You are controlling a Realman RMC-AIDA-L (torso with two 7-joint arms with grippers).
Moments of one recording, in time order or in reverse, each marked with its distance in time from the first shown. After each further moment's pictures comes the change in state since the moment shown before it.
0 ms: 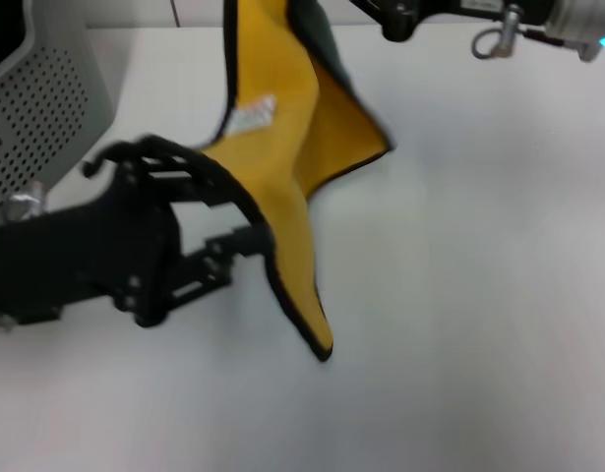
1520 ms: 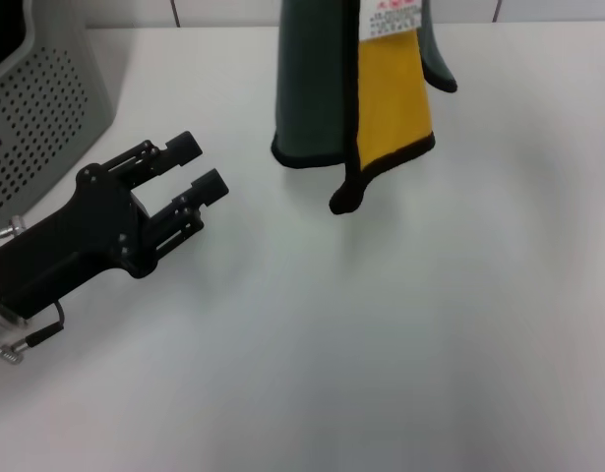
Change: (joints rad) left arm 0.024 0.030 -0.001 -0.359 -0.172 -0.207 0.172; right arm -0.146 0.041 0.092 -0.335 0.192 0.023 -0.351
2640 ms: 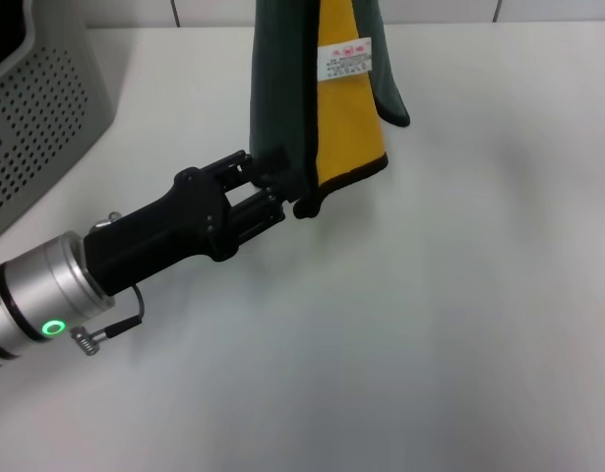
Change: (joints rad) left arm -0.129 -0.039 0.000 -0.081 0.078 -0.094 -0.218; right arm 0.105 0.007 -0.046 0.274 0.044 -0.022 -0.122
